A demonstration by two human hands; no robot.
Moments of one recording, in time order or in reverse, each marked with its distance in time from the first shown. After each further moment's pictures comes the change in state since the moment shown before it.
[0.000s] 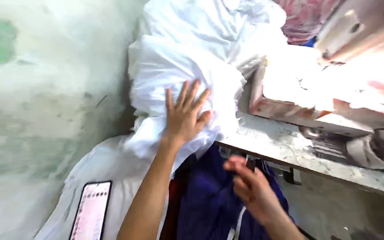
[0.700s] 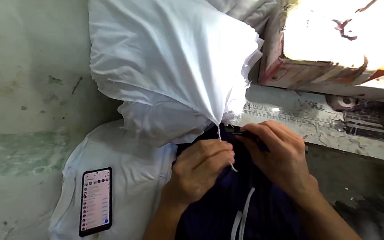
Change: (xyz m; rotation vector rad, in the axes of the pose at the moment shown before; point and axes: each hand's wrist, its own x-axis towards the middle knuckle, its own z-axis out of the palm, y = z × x) left_hand -0.098 0.074 -0.018 -0.865 0.283 0.182; right_hand 0.039 -0.038 -0.001 -1.403 0.133 -1.077
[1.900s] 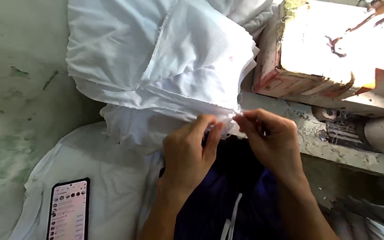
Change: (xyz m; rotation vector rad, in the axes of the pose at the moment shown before) left_hand 0.039 -0.015 0.013 0.407 0.006 -0.415; right_hand 0.032 0.012 0.000 0.333 -0.026 0.229
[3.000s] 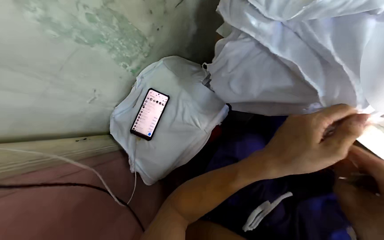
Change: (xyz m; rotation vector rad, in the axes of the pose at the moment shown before) left_hand -0.025 0.034 0.005 -0.701 0.000 -0.319; right_hand -0.058 -0.016 -0.002 -0.394 -0.206 -0.289
